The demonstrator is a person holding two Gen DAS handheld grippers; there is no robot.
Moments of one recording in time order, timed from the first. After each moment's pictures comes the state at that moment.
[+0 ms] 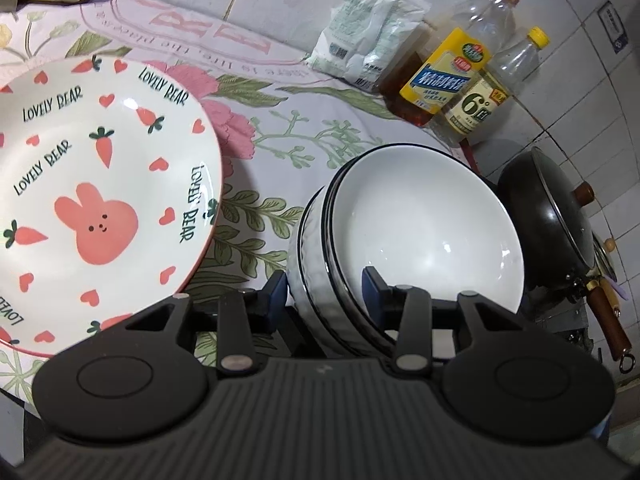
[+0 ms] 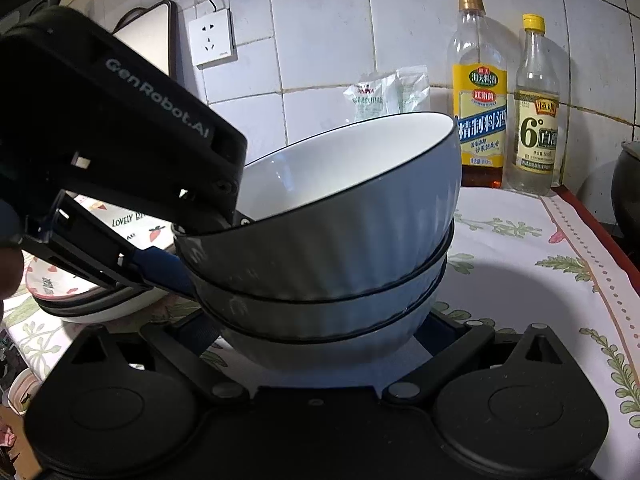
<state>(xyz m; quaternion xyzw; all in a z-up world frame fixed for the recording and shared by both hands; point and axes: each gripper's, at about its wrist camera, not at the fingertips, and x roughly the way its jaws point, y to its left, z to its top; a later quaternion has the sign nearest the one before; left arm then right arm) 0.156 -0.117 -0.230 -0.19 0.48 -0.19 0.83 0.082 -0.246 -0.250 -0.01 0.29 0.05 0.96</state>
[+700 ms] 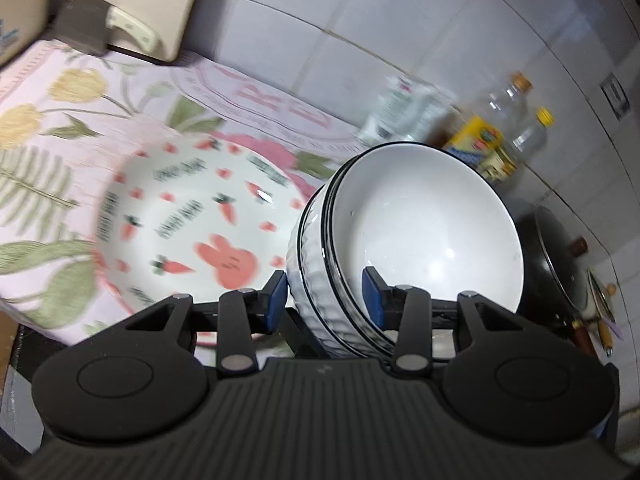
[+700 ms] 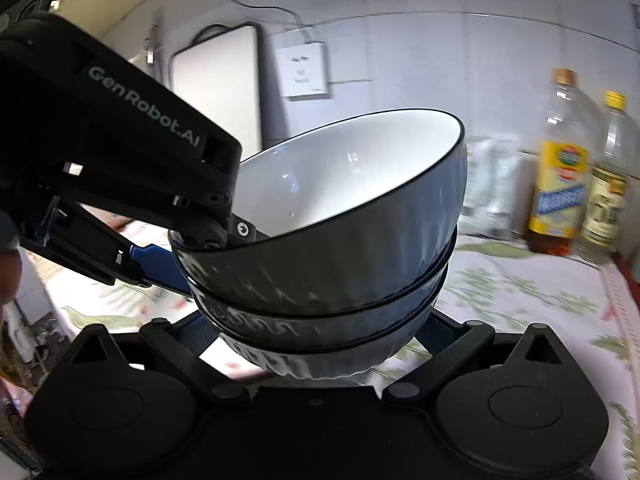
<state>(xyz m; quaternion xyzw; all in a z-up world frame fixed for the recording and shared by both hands) 0.126 -0.028 -0.152 -0.21 0.45 -0.11 0.86 0.091 -0.165 -0.182 -0.02 0.28 0.15 0.95</state>
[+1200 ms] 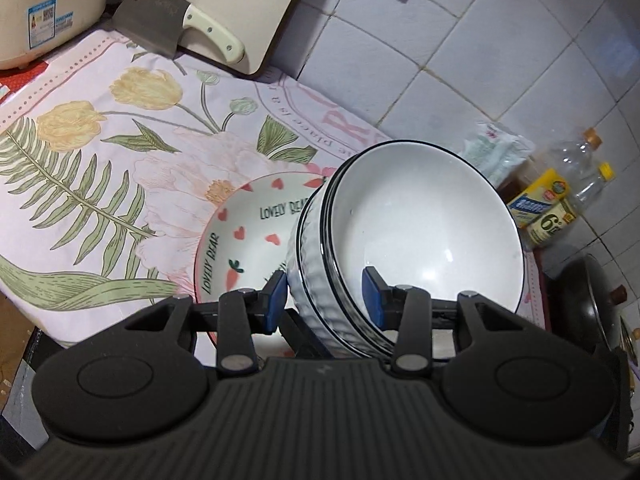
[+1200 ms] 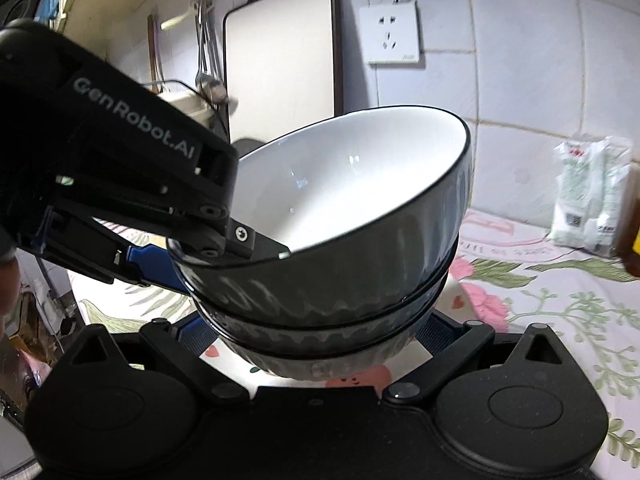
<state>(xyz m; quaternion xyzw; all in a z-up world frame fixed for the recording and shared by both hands) 0.157 0.044 -0.195 -0.23 0.44 -0.06 0.86 0.147 -0.099 -0.221 -0.04 0.32 0.21 0.92</state>
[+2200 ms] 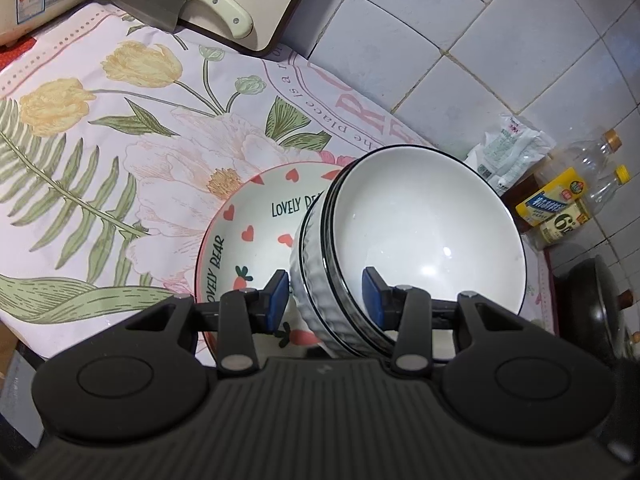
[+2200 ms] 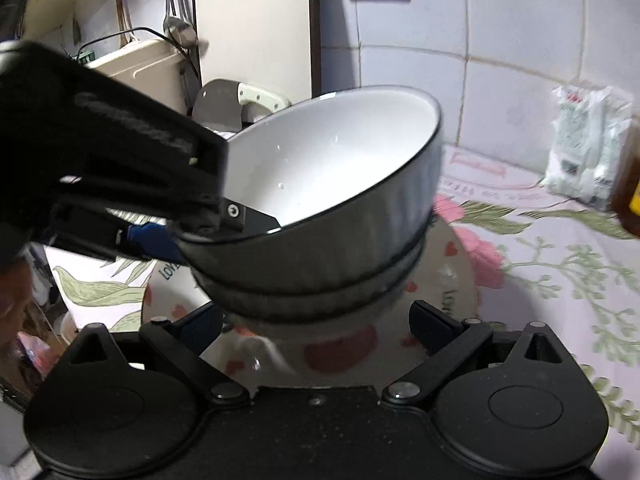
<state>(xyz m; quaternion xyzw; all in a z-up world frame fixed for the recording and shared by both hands) 0.179 0.051 -0.220 -0.24 0.47 -0.06 0.85 0.153 -0.101 -0.223 -0.05 0.39 0.17 0.90</state>
